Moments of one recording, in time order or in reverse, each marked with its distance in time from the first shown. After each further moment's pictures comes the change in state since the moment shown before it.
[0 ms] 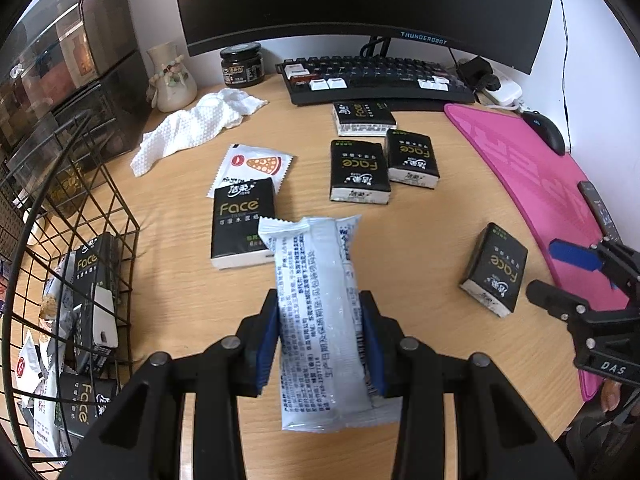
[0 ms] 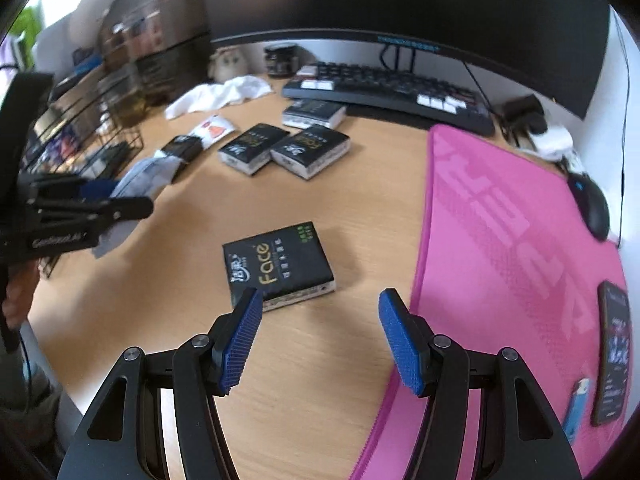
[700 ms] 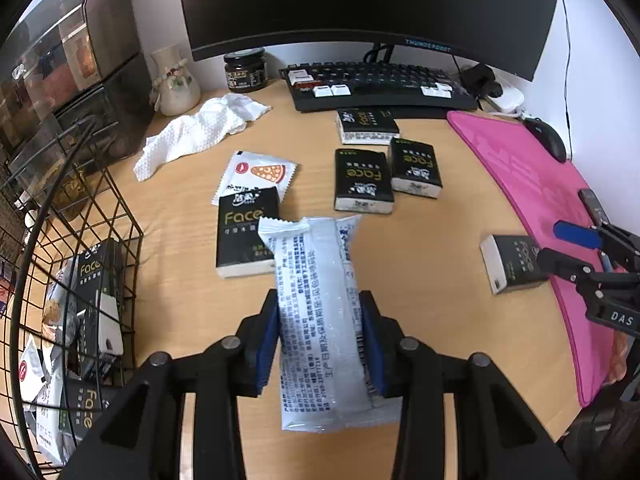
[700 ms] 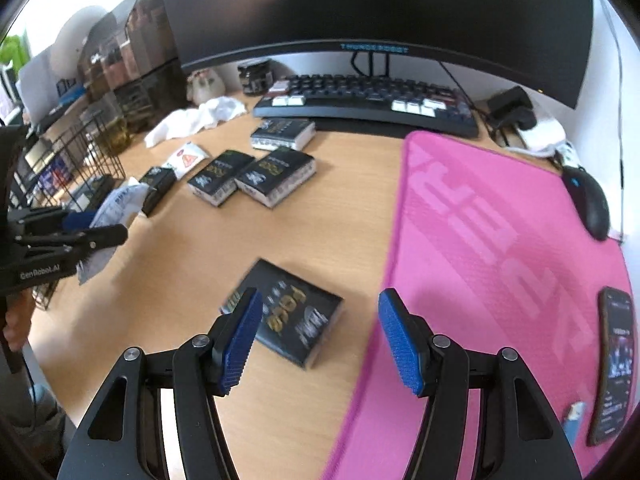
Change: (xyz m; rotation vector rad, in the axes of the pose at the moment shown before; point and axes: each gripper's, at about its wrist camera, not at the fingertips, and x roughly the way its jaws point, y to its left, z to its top) left arm -0.004 0.001 0.003 -0.009 -0.012 0.004; right arm 0.003 -0.036 0.012 0.026 -0.008 -0.025
